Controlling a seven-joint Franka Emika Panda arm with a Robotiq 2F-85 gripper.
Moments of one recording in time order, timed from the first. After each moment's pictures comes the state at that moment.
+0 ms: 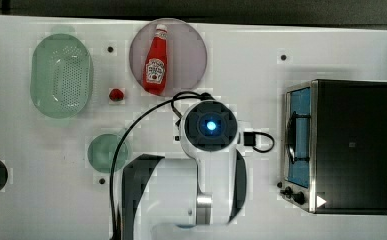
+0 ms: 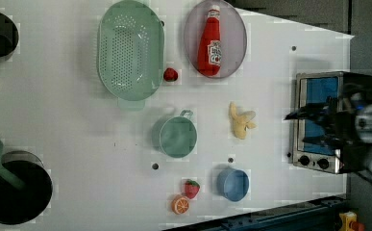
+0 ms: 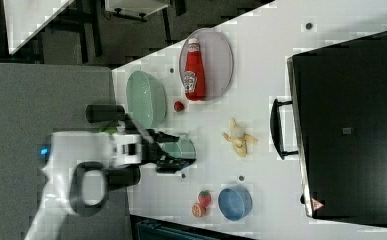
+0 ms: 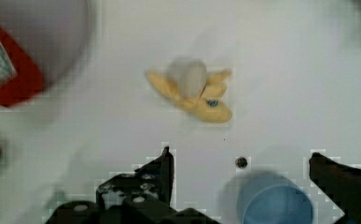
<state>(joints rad) -0.02 -0.10 0.01 -2.31 -0.01 0.51 -0.02</state>
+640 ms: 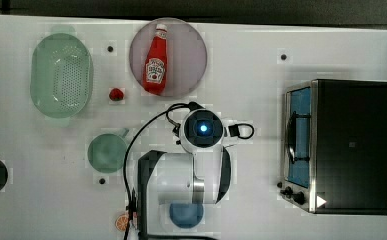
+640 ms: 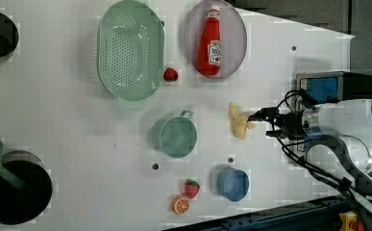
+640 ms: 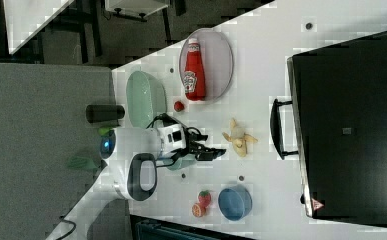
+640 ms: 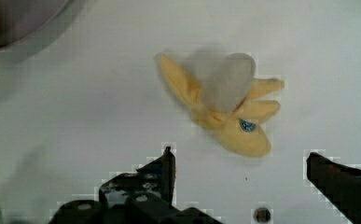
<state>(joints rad) -0.02 0.15 0.02 -2.41 0.01 0.87 -0.23</state>
